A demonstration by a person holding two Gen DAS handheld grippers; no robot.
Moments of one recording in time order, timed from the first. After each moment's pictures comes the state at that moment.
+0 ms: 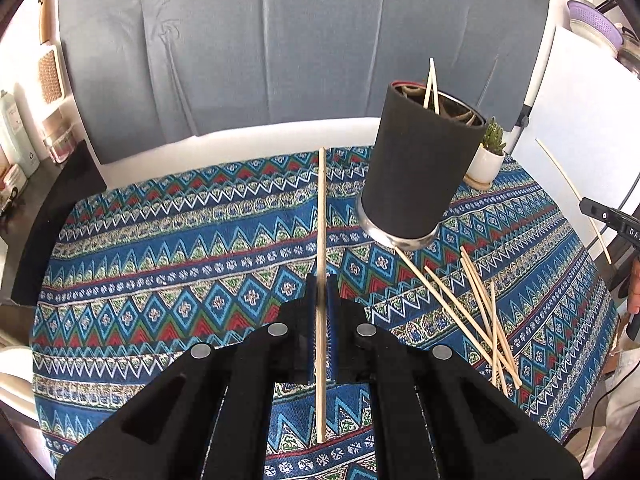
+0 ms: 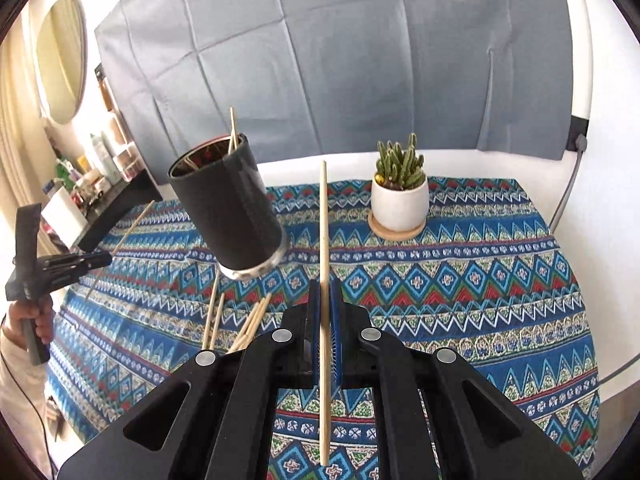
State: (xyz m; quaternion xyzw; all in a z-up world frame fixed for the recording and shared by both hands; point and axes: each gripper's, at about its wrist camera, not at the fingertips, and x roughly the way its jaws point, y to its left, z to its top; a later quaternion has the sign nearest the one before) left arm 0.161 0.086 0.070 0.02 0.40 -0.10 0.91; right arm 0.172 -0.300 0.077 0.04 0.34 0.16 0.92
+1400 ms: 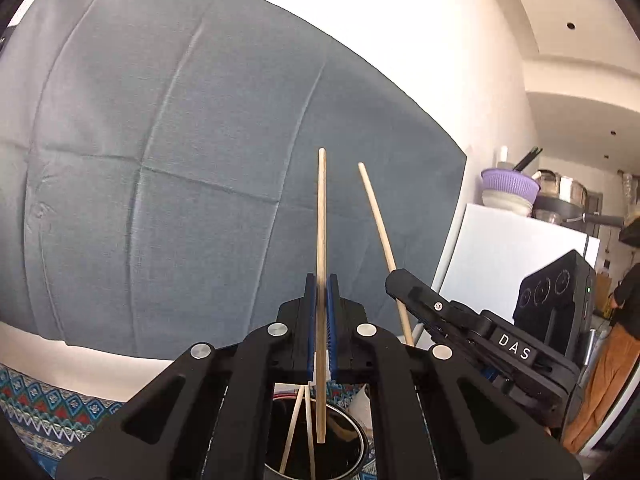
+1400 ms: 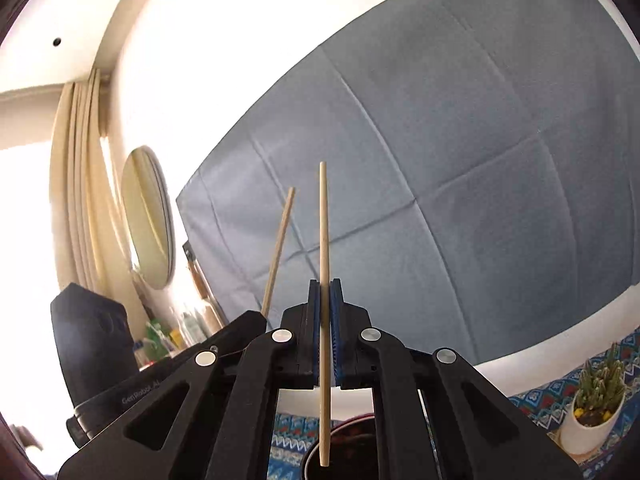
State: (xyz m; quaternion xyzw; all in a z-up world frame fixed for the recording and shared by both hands) left arm 0.267 0.025 0.168 -0.14 0.06 -0.26 0.95; right arm 0.299 -0.207 0.154 0.23 0.02 0.31 0.92
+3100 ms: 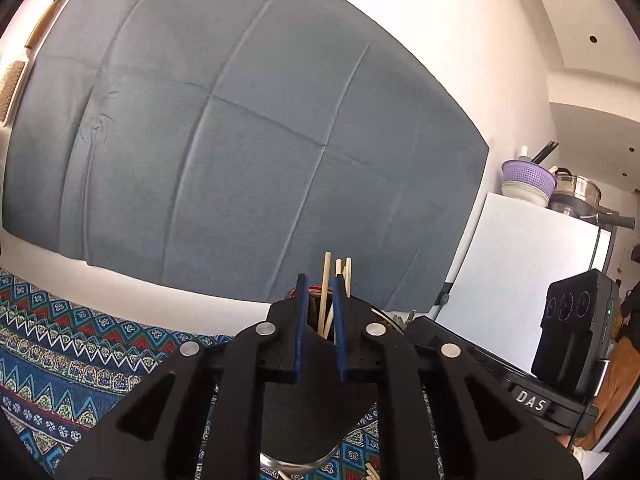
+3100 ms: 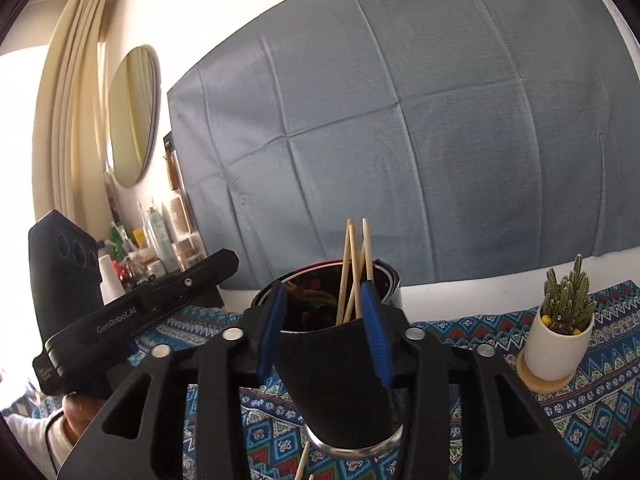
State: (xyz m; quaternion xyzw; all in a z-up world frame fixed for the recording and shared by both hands) left arm 0.231 0.050 0.075 -0.17 0.08 -0.22 0.96; right arm 0.251 -0.179 0.068 0.09 0.12 0.27 0.95
